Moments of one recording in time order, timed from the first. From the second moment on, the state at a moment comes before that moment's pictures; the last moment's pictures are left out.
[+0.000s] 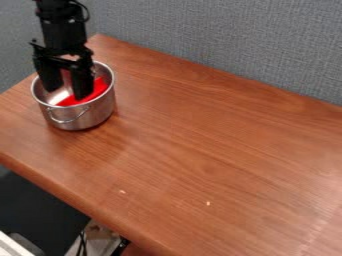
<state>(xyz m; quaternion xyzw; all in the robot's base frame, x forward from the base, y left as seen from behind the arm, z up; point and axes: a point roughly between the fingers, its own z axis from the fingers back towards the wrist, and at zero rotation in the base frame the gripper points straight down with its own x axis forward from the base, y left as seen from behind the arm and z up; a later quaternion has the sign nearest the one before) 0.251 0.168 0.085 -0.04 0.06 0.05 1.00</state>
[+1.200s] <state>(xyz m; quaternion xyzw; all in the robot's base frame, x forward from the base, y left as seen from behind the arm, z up) 0.298 0.182 0.066 -0.06 0.12 -0.02 0.99</state>
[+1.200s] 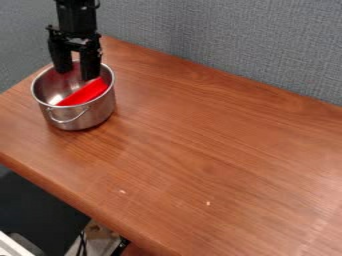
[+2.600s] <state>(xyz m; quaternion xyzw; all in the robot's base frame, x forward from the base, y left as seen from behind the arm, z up) 0.267 0.162 0.051 -0.03 0.05 0.05 1.00</state>
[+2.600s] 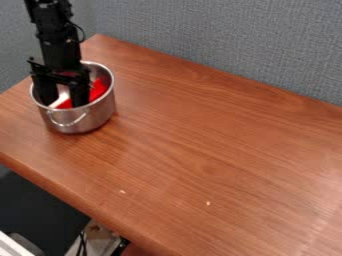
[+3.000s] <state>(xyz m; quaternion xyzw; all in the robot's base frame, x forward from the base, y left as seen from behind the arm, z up) 0.266 0.158 0.058 -0.02 0.03 0.02 1.00</state>
